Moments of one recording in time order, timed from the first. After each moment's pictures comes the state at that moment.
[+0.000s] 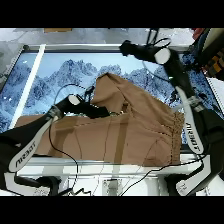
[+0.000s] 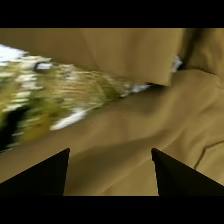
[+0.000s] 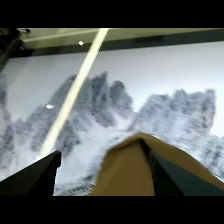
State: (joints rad) left arm -0.38 -1.61 1.14 0.76 -0.83 -1.27; right arm 0.24 -1.76 2.01 -1.13 0.73 1.57
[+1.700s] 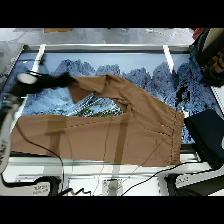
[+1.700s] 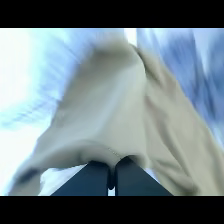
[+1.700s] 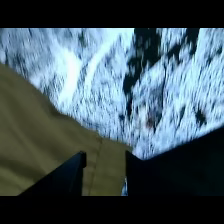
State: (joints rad) left arm 0.12 -1.46 1.36 0.74 -0.81 -1.27; right arm -0.52 -1.66 1.96 -1.29 1.62 1.35
